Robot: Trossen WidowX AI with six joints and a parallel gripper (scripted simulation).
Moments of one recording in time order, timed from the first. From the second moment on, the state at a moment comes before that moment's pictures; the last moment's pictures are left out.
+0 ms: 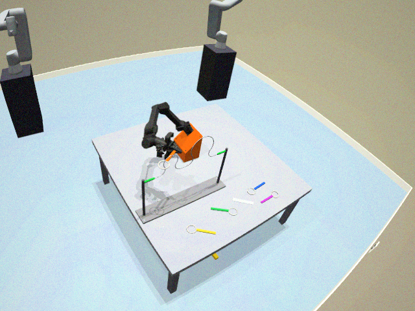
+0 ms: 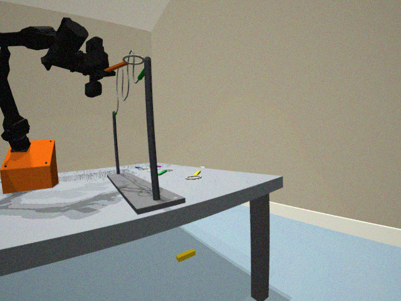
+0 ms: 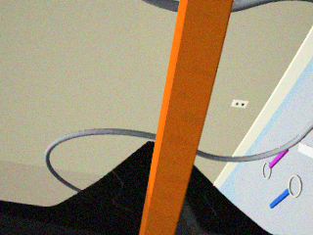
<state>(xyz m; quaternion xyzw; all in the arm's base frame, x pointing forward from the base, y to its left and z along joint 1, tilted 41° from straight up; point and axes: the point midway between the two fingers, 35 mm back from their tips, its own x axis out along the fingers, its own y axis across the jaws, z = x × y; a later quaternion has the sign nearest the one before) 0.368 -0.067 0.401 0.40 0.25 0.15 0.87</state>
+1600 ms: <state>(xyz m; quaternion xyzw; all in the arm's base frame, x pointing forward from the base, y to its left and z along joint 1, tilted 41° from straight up) 0.377 -0.135 0.378 -0.10 0.24 0.02 0.97</state>
